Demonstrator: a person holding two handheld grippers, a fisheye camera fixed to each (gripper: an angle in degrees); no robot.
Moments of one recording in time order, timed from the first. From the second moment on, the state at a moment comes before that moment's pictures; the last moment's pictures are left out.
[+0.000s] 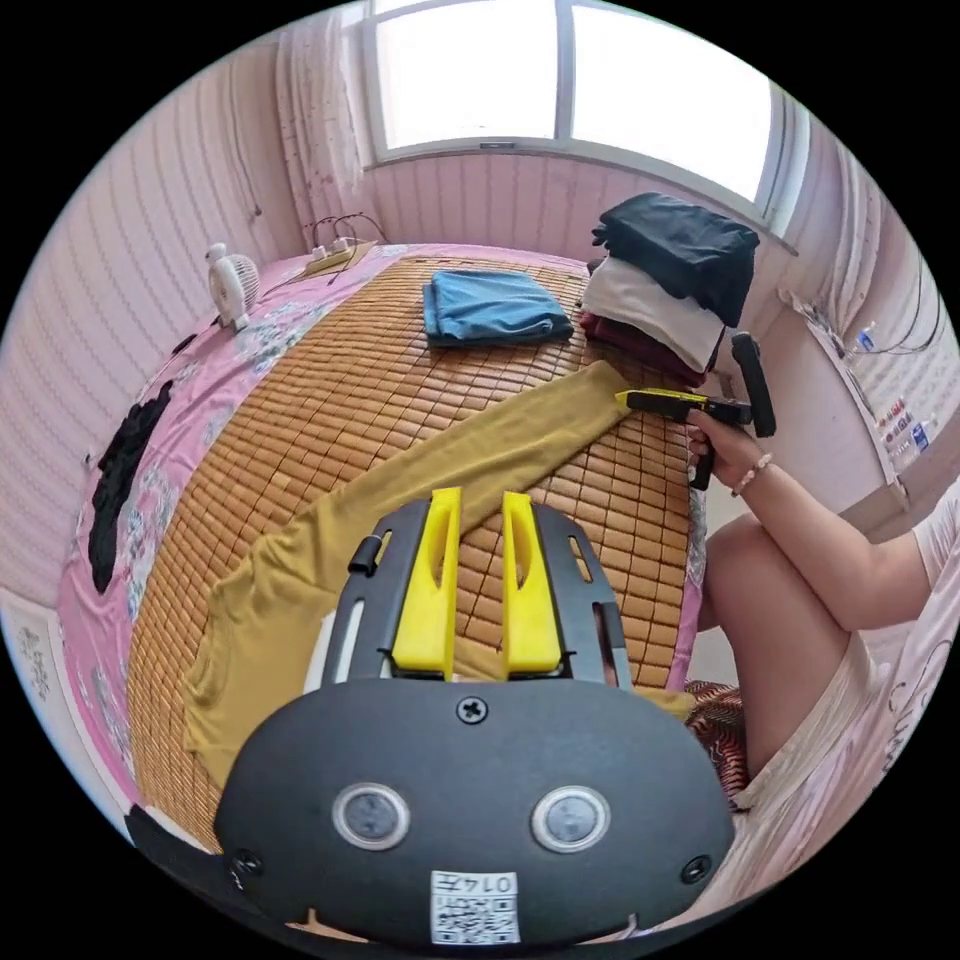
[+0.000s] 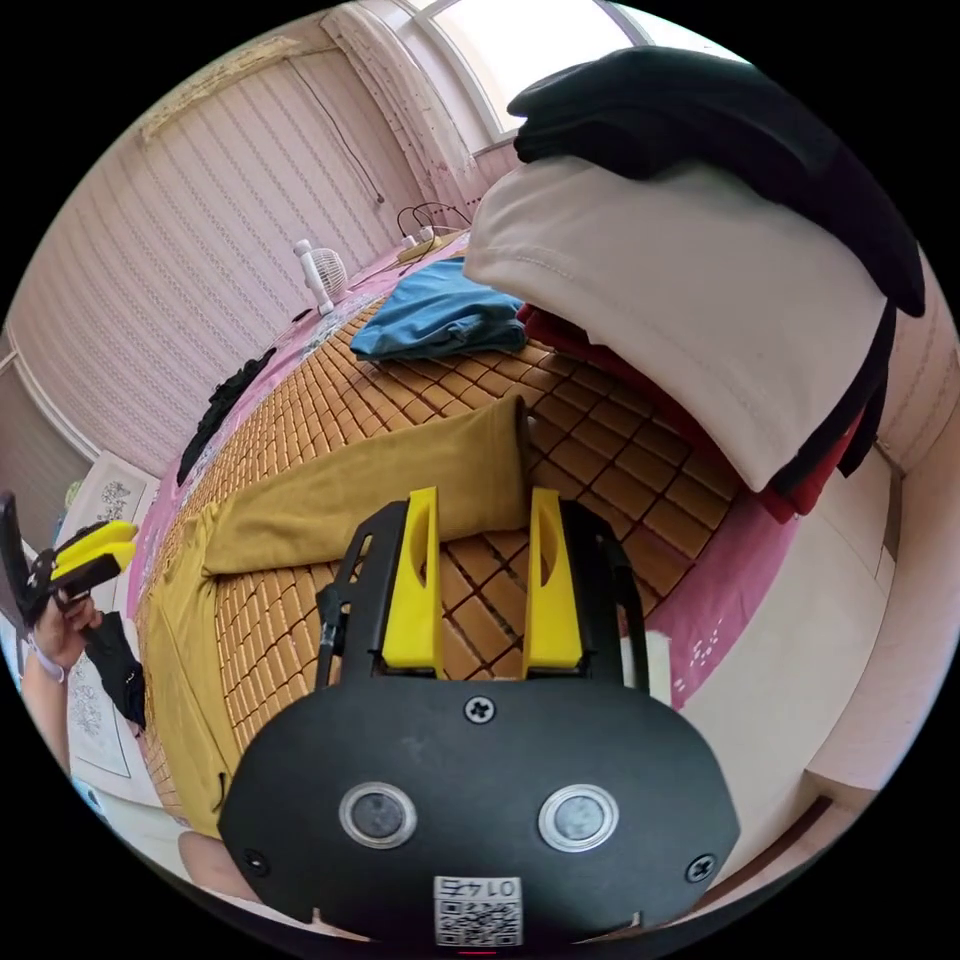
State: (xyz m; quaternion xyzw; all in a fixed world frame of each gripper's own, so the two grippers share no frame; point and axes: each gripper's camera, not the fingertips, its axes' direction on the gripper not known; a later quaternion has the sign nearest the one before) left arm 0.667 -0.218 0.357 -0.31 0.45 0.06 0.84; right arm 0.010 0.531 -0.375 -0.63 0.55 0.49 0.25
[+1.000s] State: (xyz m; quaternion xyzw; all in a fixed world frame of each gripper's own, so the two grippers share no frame) left arm 0.756 -0.229 0.432 -0.32 0.44 0.12 0.83; right arm 0.033 0.508 -0.282 -0.62 0.45 0.46 0.45
